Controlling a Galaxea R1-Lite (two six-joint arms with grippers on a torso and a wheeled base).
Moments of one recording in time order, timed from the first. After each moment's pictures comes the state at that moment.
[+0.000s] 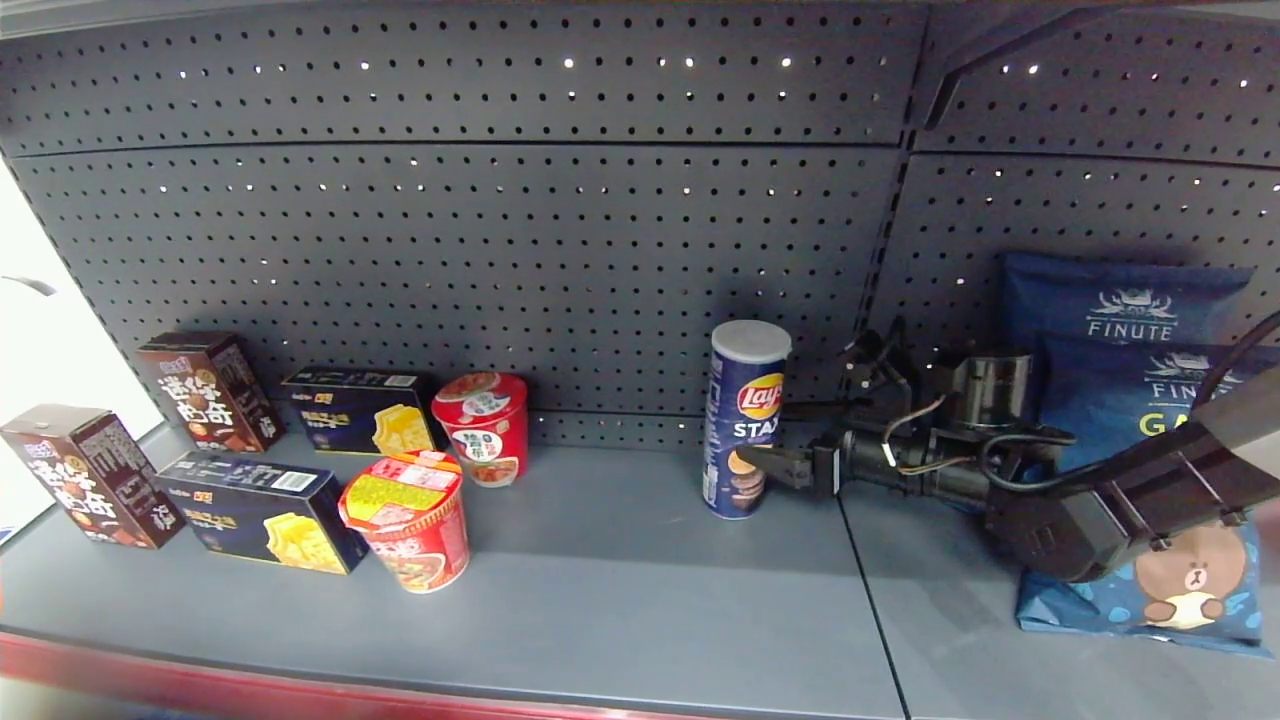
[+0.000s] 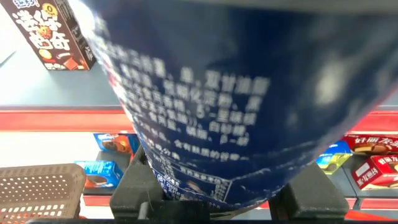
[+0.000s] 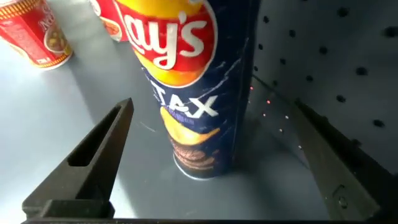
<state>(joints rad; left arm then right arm) -0.12 0.16 -0.27 0.22 0.06 -0.02 0.38 2.02 -0.94 -0.89 0.52 -0.09</state>
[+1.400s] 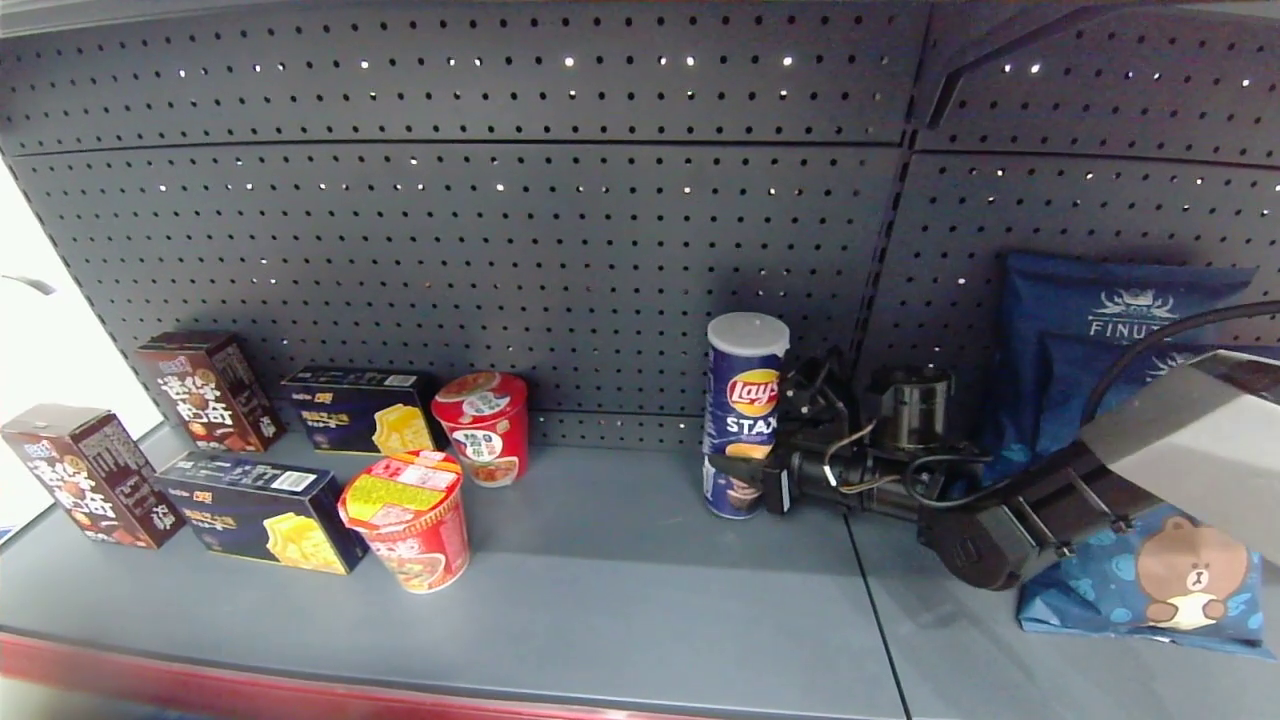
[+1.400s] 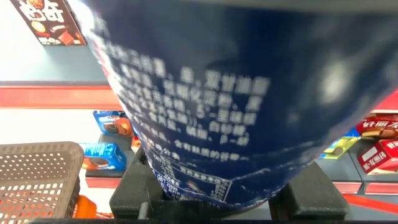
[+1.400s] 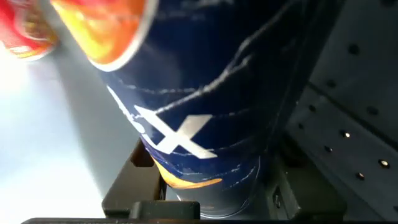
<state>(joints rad) -0.11 0.10 -0.23 0.30 0.06 -0.02 0.45 2.13 -1.02 -0.91 0.47 -0.09</state>
